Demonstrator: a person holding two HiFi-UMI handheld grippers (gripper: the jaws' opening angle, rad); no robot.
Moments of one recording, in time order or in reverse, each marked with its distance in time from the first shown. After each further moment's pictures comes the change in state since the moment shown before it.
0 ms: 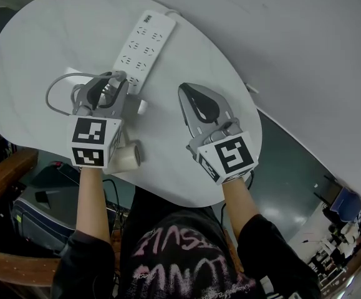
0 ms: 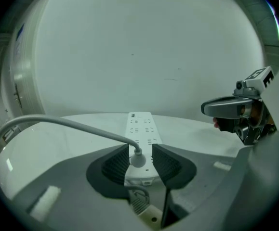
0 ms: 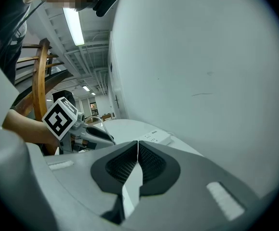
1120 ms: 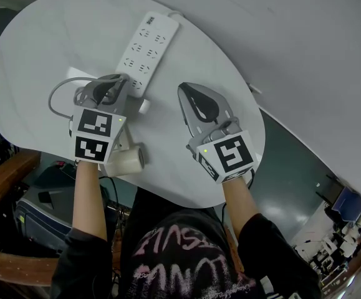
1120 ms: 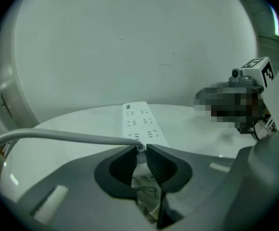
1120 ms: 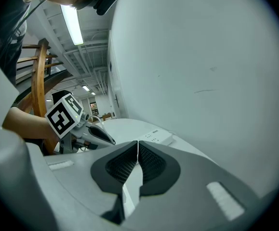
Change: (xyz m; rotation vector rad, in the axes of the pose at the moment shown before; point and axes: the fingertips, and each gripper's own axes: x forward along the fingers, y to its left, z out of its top) left arm 0.013 0.004 -0.009 0.127 0.142 -0.061; right arm 0.014 0.001 0.001 0.006 0.004 0.010
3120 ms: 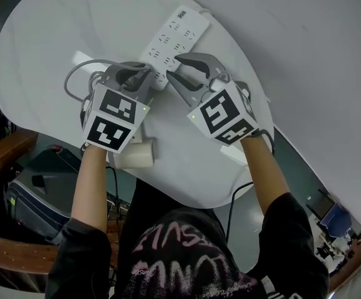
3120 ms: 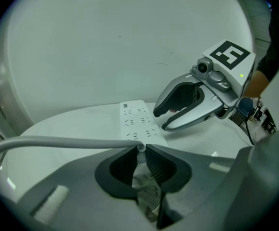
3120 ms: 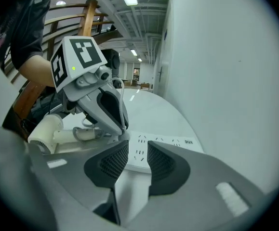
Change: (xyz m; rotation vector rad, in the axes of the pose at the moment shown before) left arm 0.001 -0.002 0.001 0.021 0.026 -0.063; right arm 0.085 0.035 -0.018 -0.562 0.335 0.336
